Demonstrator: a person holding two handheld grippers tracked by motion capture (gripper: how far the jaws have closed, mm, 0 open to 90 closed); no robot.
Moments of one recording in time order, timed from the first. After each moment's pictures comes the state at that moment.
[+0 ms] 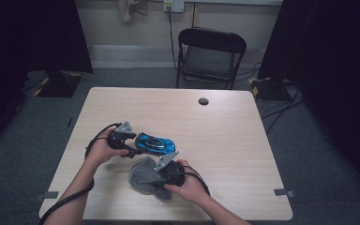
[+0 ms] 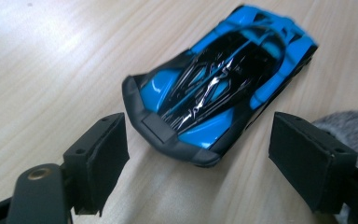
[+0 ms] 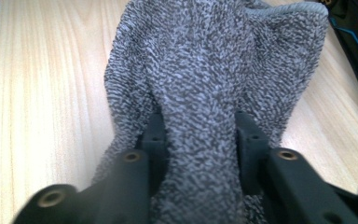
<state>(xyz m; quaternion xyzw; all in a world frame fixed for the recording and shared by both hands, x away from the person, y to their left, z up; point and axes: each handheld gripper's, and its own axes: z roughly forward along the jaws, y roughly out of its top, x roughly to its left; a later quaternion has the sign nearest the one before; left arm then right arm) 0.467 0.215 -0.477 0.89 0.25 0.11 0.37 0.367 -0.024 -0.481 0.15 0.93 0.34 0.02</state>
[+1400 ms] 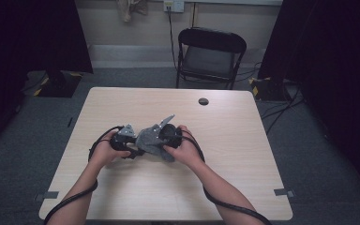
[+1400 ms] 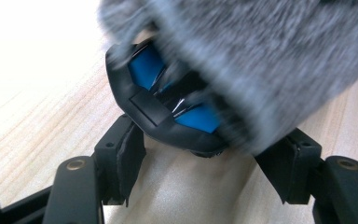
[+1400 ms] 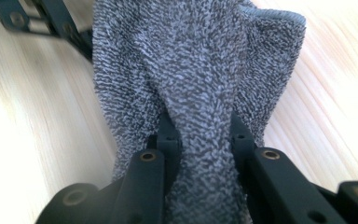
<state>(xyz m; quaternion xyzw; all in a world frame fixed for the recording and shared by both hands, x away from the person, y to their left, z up) 0.469 0.213 -0.492 0.89 0.26 0.09 0.36 0.469 -0.018 -0.442 0.22 0.93 0.28 0.11</state>
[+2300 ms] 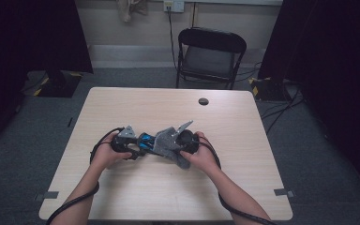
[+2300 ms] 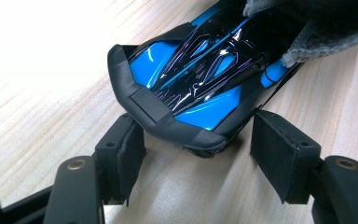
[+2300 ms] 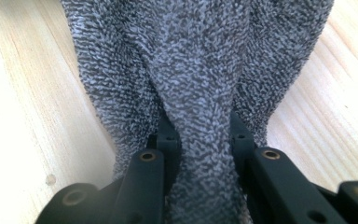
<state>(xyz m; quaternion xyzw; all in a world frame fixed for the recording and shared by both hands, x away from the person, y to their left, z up) 0.464 0.210 -0.497 0.88 0.26 0.10 0.38 0.460 -0.069 -0.460 0.25 0.93 0.26 0.09</state>
